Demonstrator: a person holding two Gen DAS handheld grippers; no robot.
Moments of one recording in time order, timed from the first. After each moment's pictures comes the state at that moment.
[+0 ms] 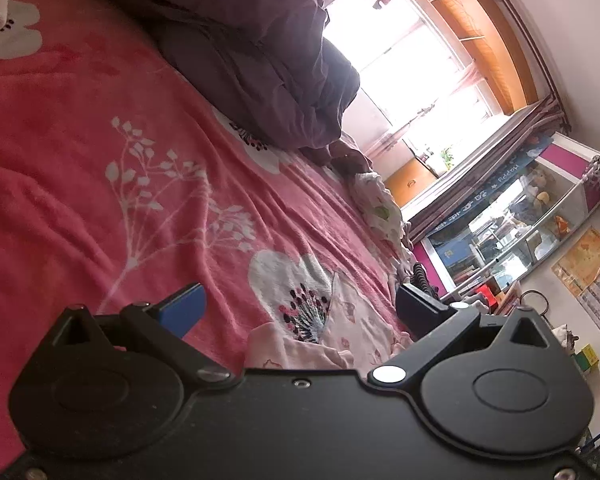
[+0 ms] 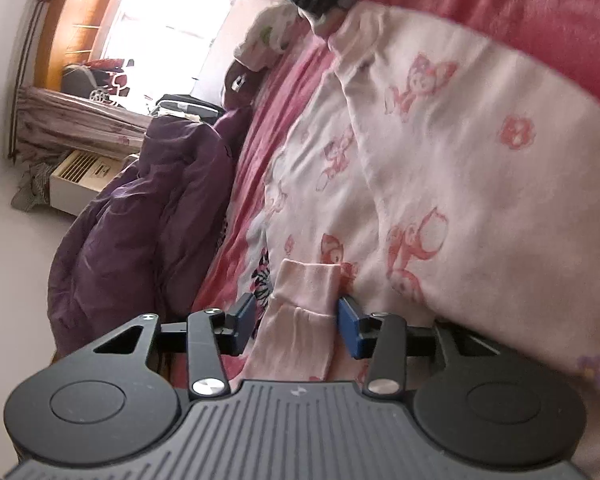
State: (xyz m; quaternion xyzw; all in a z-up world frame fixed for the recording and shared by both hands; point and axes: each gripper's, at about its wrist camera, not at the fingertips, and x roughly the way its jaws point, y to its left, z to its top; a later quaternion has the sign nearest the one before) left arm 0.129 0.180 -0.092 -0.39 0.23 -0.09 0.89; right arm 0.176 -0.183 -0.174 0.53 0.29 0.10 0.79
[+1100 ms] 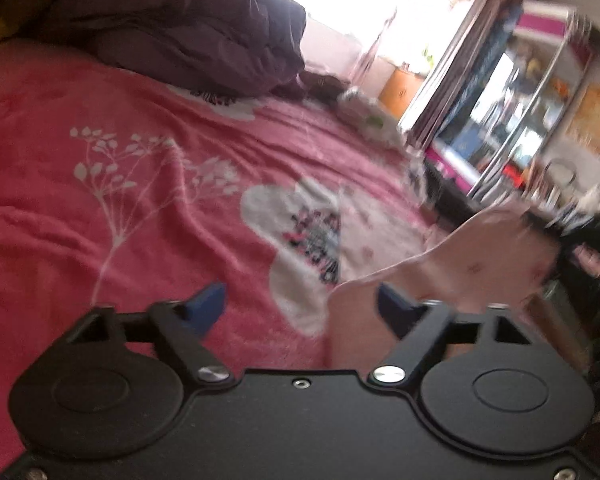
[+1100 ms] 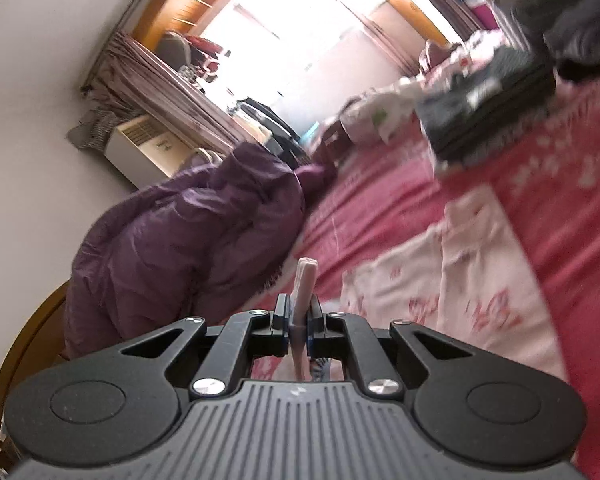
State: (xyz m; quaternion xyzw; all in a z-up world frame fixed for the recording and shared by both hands) left arm 0.121 0.124 -0.099 -0.18 0.31 -0.13 0.93; right arm 0.153 -0.231 -0.047 0.37 0.19 0.14 0.90
